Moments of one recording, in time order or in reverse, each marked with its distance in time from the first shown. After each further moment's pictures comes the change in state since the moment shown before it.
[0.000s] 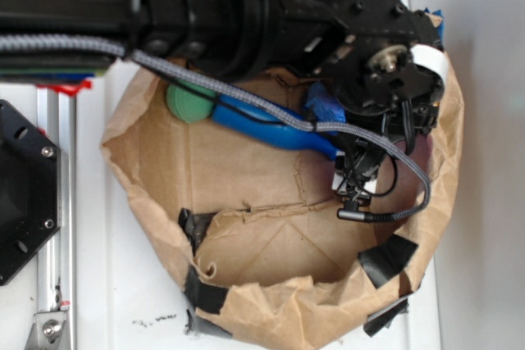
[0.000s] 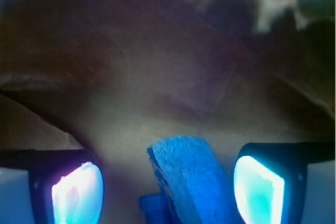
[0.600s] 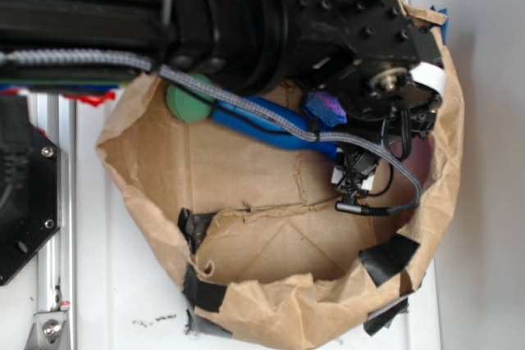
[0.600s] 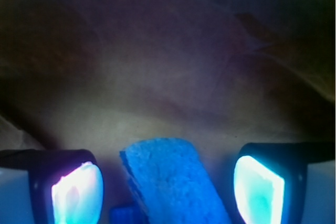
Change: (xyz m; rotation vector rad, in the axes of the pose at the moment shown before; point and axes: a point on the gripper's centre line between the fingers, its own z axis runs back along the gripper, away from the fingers) arm -0.001 0.009 -0.012 0.067 0.022 -0.038
